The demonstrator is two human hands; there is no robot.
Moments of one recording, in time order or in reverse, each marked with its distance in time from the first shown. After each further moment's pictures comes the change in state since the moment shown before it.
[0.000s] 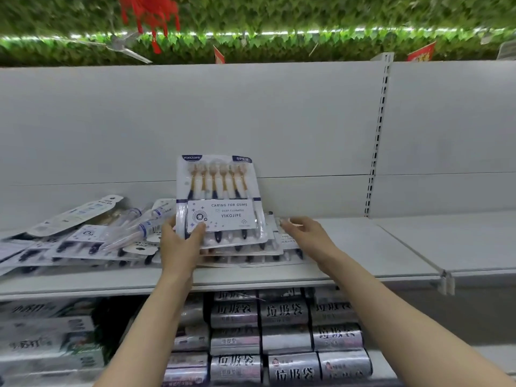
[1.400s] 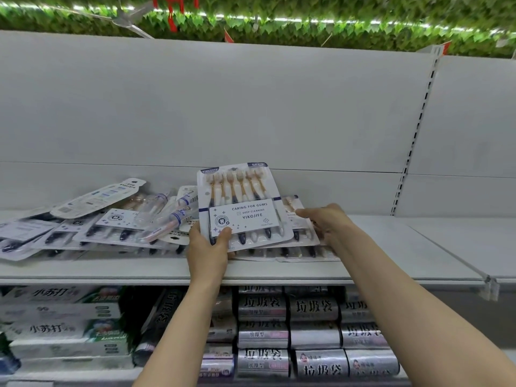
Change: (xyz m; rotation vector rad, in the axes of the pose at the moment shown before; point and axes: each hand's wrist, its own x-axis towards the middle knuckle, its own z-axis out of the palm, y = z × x) left_hand 0.014 -0.040 -0.027 0.032 -0.025 -0.016; right_hand 0.030 -0.048 0.053 0.122 0.191 0.328
